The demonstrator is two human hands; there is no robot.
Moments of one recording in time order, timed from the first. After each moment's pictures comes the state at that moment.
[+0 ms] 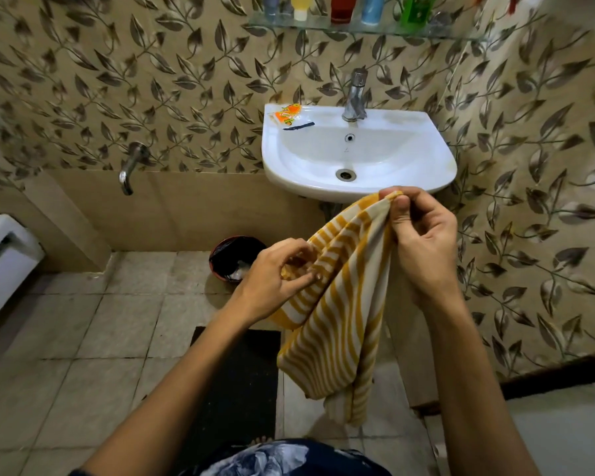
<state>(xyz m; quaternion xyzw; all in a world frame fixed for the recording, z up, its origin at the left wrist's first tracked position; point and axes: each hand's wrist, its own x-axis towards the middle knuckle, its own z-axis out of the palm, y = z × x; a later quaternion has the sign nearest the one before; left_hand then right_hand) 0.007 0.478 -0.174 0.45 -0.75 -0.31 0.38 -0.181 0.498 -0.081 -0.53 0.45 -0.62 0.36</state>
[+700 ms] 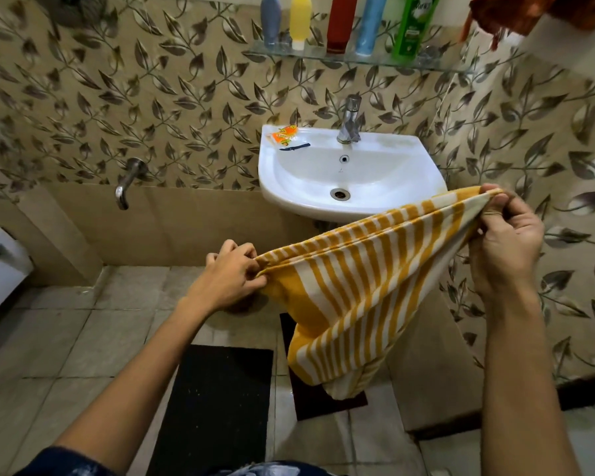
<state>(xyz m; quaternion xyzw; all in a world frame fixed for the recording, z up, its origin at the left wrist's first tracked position) 0.058 0.437 -0.184 0.58 -0.79 -0.14 0.14 -0.276 0.461 -0.074 -0.42 0.49 -0.70 0.31</state>
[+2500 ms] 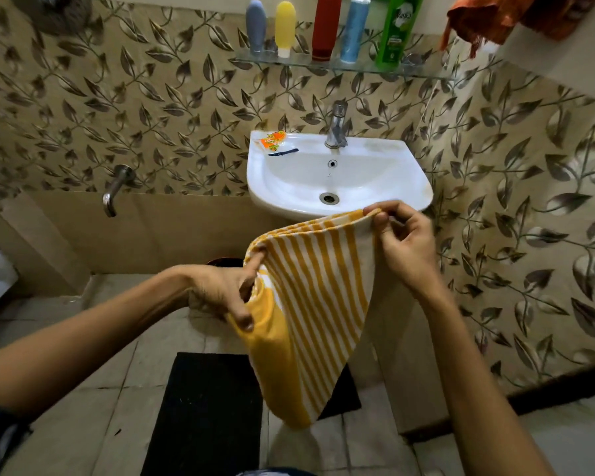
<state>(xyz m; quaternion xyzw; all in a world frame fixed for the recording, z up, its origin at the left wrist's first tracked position) 0.043 0.449 -0.122 0.44 -0.56 -0.70 0.02 -0.224 0.455 -0.092 -0.62 0.48 -0.53 0.32</state>
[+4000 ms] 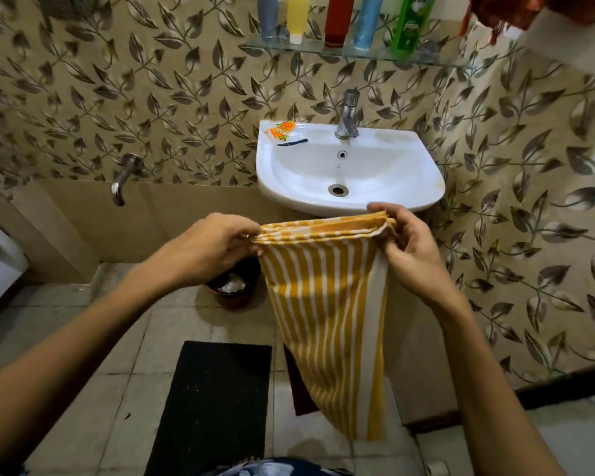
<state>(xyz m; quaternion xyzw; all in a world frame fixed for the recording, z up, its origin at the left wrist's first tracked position) 0.067 0.461 -0.082 0.49 -0.84 -0.18 0.17 -0.212 0.468 -0.094 -0.65 0.48 -0.46 0.37</state>
